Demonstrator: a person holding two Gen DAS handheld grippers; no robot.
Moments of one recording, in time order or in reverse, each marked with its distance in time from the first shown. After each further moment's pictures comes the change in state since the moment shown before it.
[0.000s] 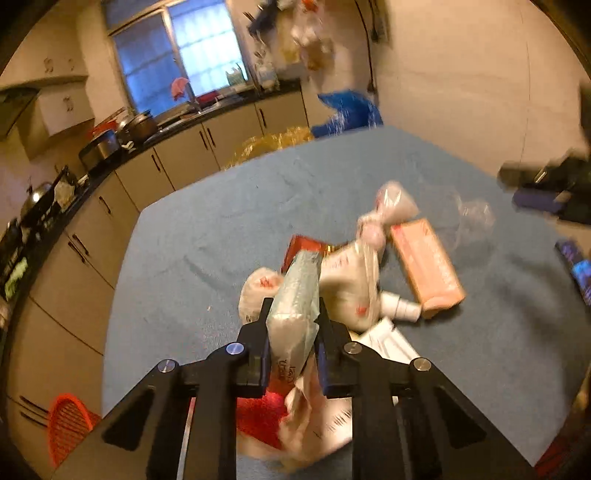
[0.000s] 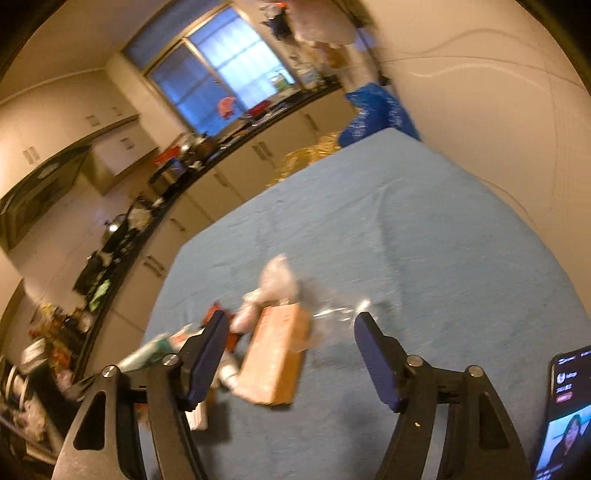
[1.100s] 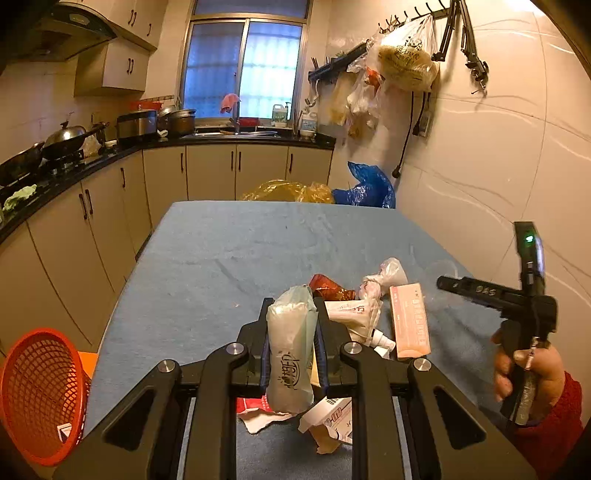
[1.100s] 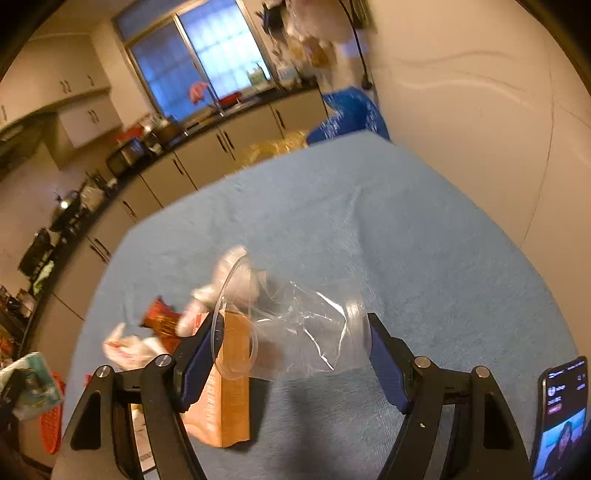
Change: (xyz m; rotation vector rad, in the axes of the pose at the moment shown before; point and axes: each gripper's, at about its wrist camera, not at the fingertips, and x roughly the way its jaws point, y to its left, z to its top) left arm -0.076 0.058 -0.034 -0.313 -0.190 -0.071; right arm 0.026 0.024 -0.002 -0.108 -0.029 -0.201
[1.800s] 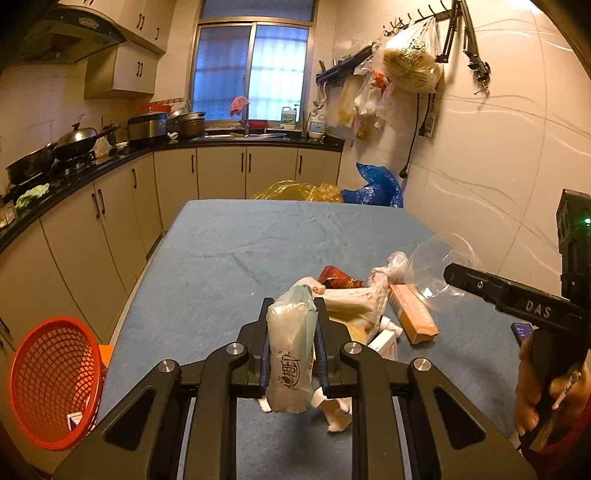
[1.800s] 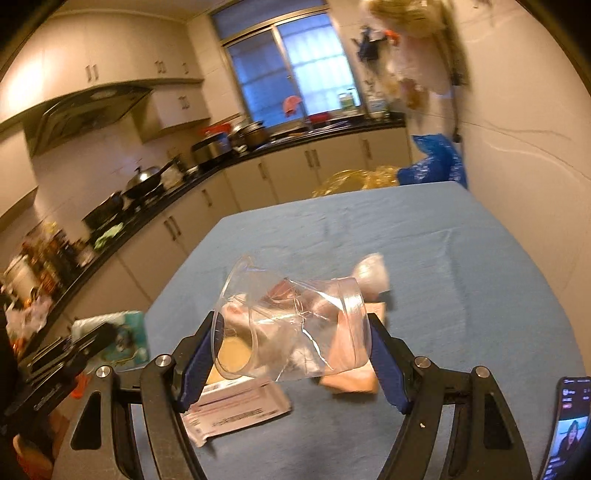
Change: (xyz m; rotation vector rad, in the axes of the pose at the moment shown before) left arm -0.018 -0.001 -0.013 -0.007 -0.003 0.044; right arm -0.063 0.092 -0.045 -0.234 -0.071 0.227
